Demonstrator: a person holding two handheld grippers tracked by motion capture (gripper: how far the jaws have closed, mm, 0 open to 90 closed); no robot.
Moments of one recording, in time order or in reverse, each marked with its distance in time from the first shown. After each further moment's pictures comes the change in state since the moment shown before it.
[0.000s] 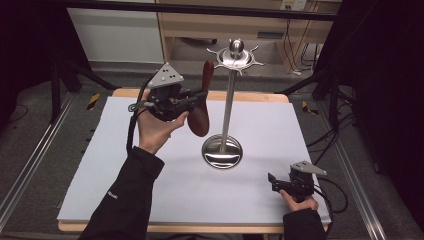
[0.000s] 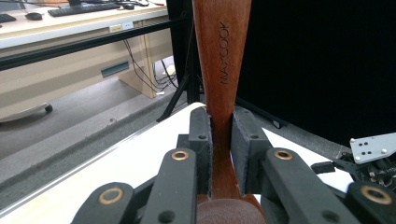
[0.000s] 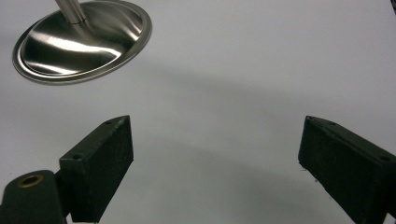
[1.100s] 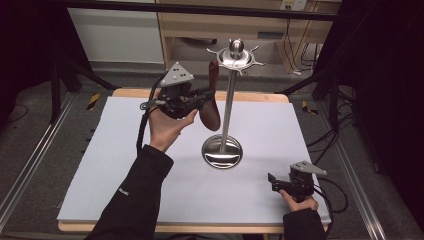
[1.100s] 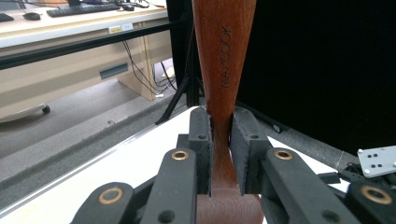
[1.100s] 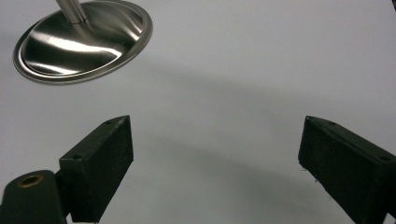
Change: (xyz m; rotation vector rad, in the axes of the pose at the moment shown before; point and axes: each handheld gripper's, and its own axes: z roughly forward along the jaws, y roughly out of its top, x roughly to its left) left arm -0.001 0.000 0.023 -0.025 0.011 0.002; right arm 0.000 0.000 0.000 0.001 0.002 -0.001
